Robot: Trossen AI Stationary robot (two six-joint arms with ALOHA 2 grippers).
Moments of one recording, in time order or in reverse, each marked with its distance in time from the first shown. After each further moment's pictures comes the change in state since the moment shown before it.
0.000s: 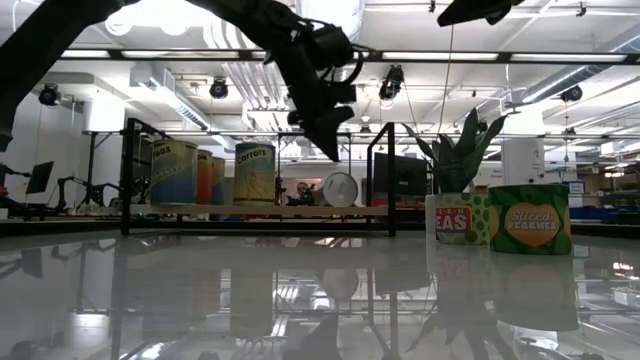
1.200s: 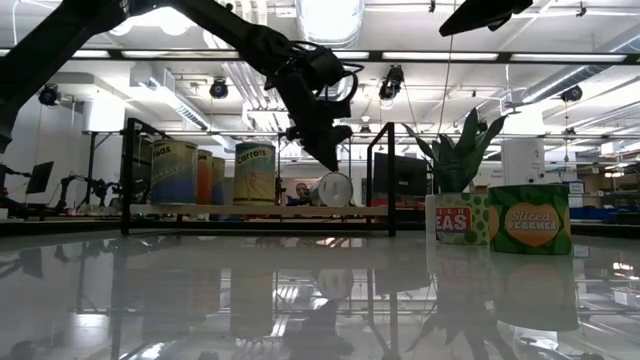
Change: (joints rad) left arm 0.090 0.042 -0.044 0.187 0.037 0.043; right arm 0.000 0.000 -0.029 -0.002 0.000 -0.008
